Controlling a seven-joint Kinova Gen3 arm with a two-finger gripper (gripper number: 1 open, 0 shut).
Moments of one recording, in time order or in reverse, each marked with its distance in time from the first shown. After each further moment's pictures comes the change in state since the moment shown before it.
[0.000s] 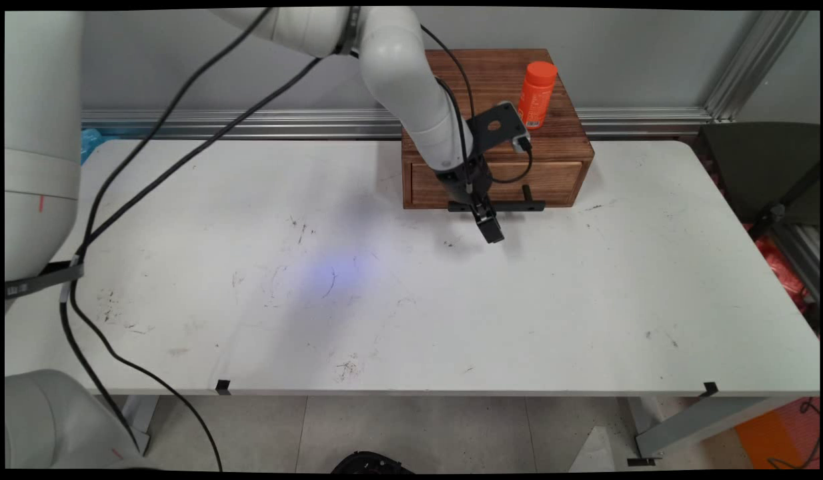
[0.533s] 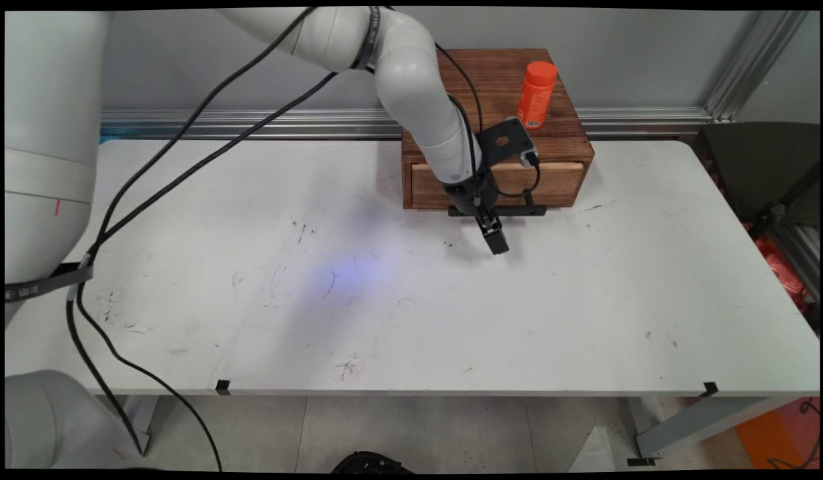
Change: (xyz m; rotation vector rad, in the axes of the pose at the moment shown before) arm 0.003 0.010 0.021 -0.014 -0.016 -0.001
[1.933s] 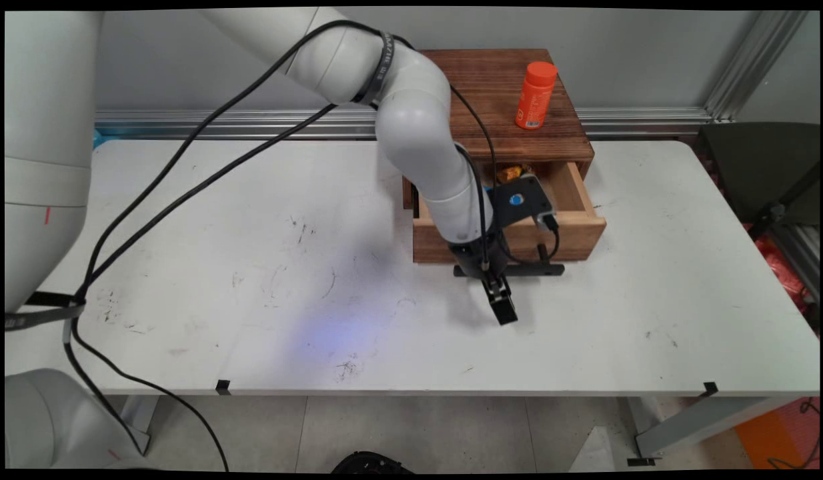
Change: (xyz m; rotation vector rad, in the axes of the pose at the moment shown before) arm -0.012 0.102 -0.010 -0.130 -0.055 0.012
